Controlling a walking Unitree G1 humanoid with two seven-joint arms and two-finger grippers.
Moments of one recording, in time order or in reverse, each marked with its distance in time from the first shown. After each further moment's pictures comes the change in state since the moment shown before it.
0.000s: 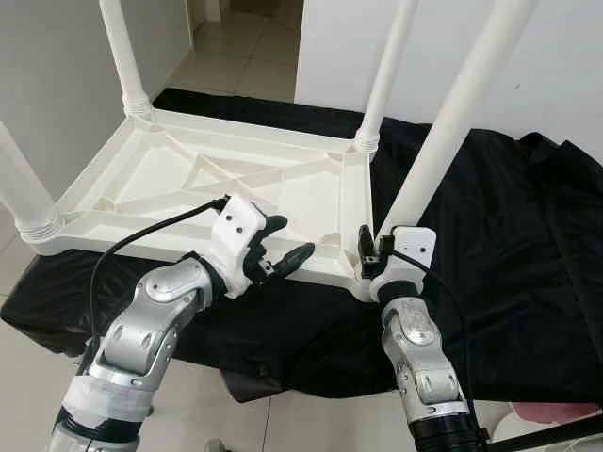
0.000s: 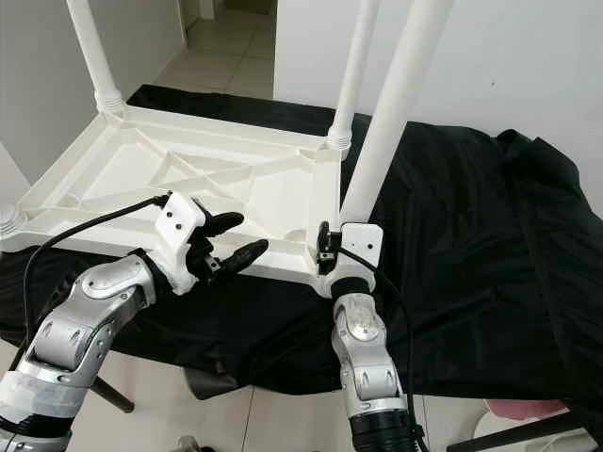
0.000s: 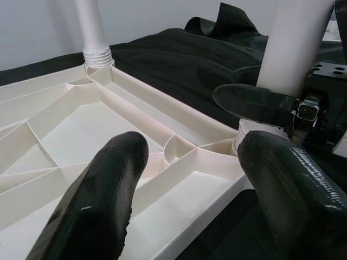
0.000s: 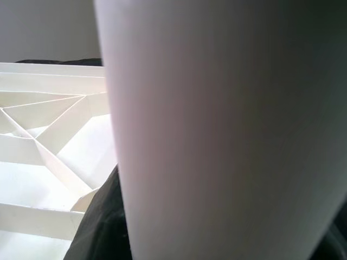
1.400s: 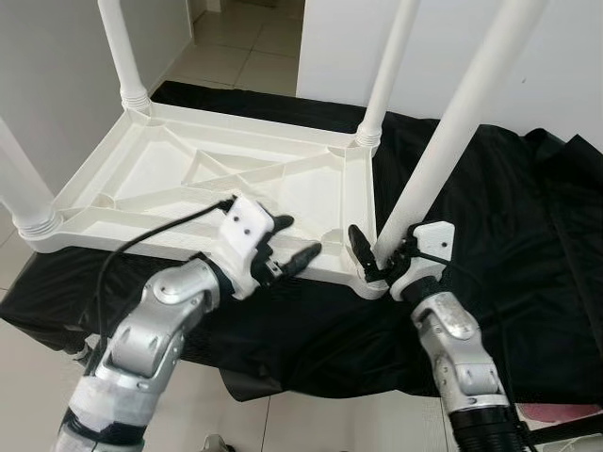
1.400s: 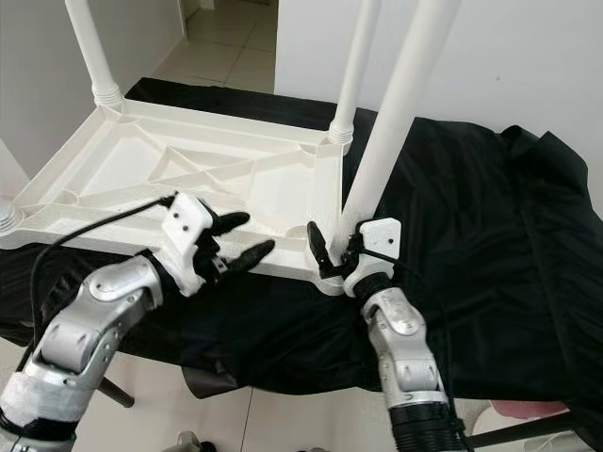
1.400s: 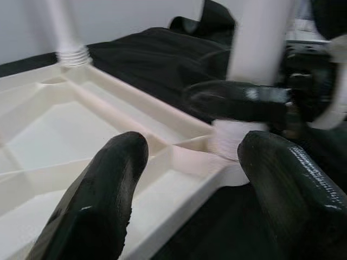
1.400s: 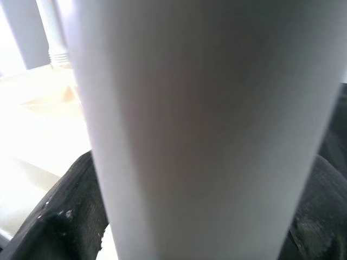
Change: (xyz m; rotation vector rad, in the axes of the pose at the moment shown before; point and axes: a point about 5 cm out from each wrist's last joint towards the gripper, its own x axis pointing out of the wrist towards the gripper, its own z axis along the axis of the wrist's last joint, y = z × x) left arm 0.006 -0.019 0.000 0.004 -0.018 -0.069; right arm 0.006 -0.034 0.015 -0.010 -0.078 0.380
